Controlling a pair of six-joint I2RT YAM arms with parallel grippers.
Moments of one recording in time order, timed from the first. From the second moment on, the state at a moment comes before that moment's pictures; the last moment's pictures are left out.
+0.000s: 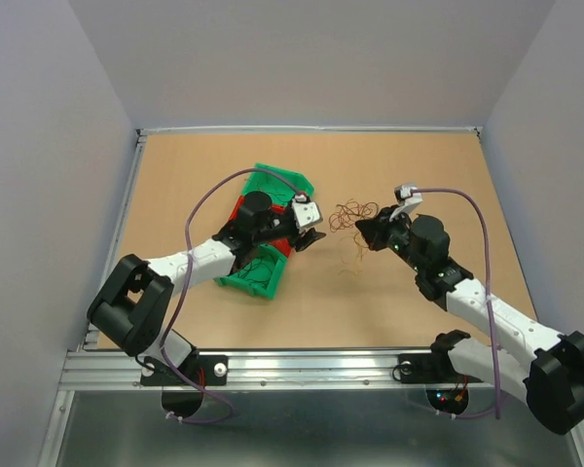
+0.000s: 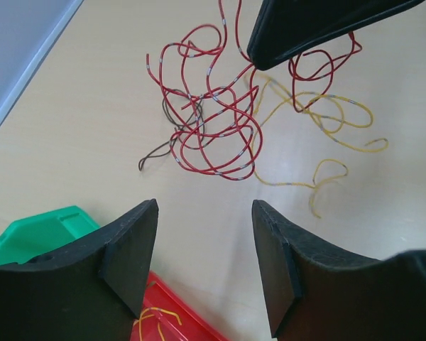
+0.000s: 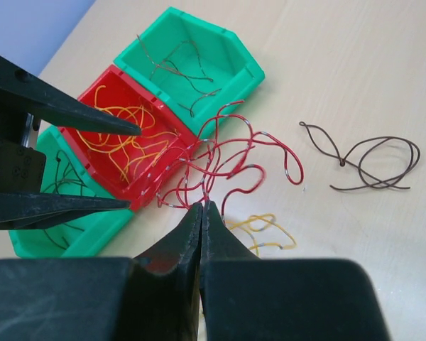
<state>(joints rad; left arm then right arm) -0.65 1.49 0.78 0.45 0.53 0.38 0.49 1.01 0.53 0.30 -0.10 0.34</state>
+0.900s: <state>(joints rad) -0.69 1.62 0.79 0.56 0.57 0.28 0.49 0.96 0.44 0.54 -0.04 0.50</state>
